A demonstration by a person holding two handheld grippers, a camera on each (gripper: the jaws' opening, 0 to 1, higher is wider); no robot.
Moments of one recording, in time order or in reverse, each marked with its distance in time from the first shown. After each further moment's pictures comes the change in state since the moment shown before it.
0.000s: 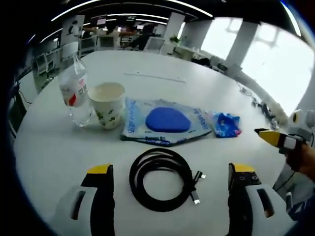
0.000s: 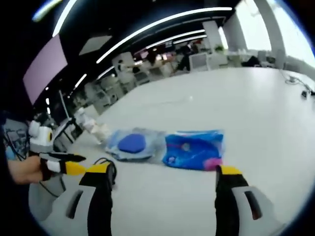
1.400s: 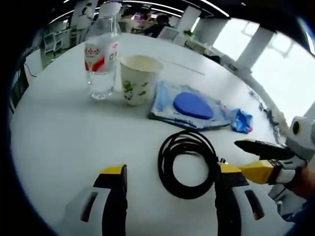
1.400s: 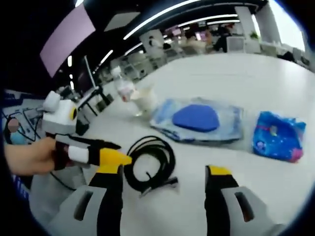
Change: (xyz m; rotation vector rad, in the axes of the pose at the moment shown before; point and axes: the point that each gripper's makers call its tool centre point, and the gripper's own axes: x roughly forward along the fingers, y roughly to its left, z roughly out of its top) left arm 0.005 0.048 -0.030 -0.134 0.079 0.022; right arm 0.075 0.140 -0.066 -0.118 0.222 0.246
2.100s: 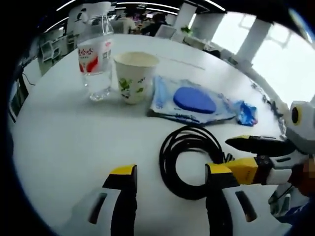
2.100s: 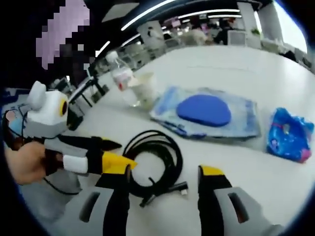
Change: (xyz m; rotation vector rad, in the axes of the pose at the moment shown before) left arm 0.011 0.000 -0.007 0.081 0.010 0.035; right arm 0.027 0.004 -0.011 -0.061 0.081 -0.077
